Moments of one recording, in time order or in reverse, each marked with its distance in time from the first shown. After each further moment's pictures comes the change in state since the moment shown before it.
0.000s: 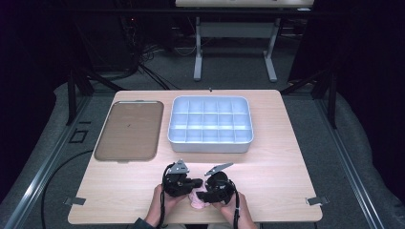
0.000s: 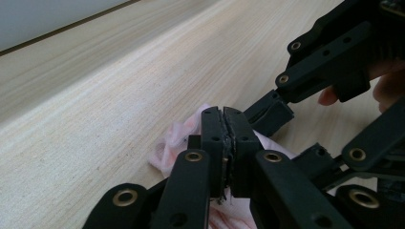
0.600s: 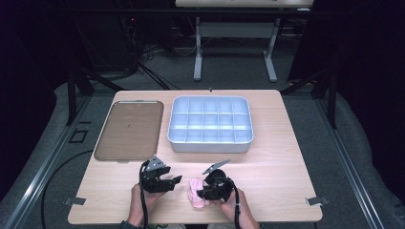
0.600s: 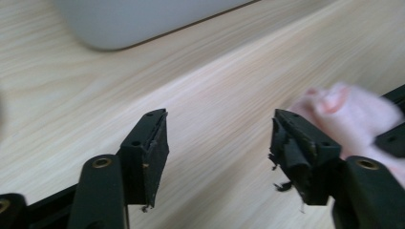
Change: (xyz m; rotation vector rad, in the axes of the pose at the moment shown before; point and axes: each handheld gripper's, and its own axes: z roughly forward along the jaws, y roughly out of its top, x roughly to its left) left arm 0.035 -0.025 -0.049 -0.002 0.320 -0.076; right arm 0.000 0.008 0.001 0.035 0.021 -0.020
